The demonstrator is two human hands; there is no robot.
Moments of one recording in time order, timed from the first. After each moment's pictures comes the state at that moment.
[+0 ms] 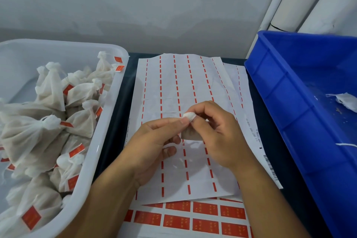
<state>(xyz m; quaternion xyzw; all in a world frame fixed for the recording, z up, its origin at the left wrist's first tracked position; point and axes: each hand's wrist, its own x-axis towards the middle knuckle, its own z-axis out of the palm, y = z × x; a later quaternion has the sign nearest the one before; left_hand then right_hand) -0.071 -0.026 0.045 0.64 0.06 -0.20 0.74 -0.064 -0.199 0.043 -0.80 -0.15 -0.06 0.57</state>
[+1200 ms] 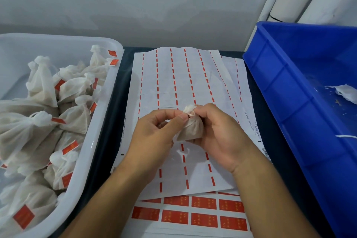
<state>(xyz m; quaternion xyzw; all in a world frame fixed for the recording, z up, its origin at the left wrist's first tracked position) -0.079 -0.044 0.041 0.71 0.07 -0.05 0.70 -0.059 -0.198 0.037 -0.55 0.04 0.20 0.81</state>
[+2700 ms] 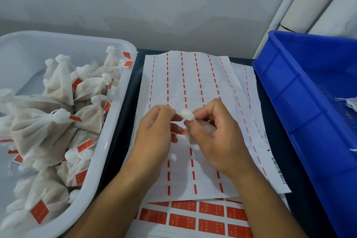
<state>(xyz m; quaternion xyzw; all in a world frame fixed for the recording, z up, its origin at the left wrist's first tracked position) -0.072 -0.034 0.044 0.67 0.11 -0.02 0.73 -0.072 -0.183 0.038 -0.82 -0.13 -0.08 0.56</state>
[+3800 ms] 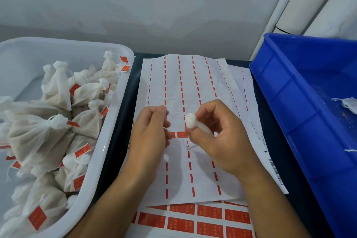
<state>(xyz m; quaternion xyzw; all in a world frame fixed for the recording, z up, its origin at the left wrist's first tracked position) -0.067 -0.033 0.037 0.68 0.18 0.03 0.71 -0.070 -0.195 0.045 -0.81 -0.15 -0.08 0.56</state>
